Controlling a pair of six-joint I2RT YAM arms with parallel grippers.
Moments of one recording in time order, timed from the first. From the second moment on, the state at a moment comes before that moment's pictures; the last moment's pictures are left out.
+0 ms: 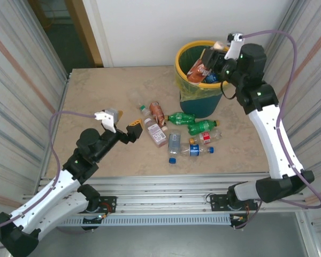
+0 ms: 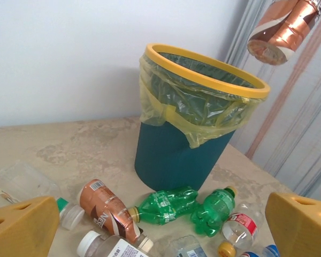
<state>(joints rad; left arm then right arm) -0.66 0.70 0.59 0.10 -0.06 -0.25 0.26 1.39 1.73 -0.44 -0.17 0.41</state>
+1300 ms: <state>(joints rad) -0.63 0.63 0.59 -0.02 -0.16 -0.28 0.20 2.03 2.03 -0.46 -0.14 0.52</state>
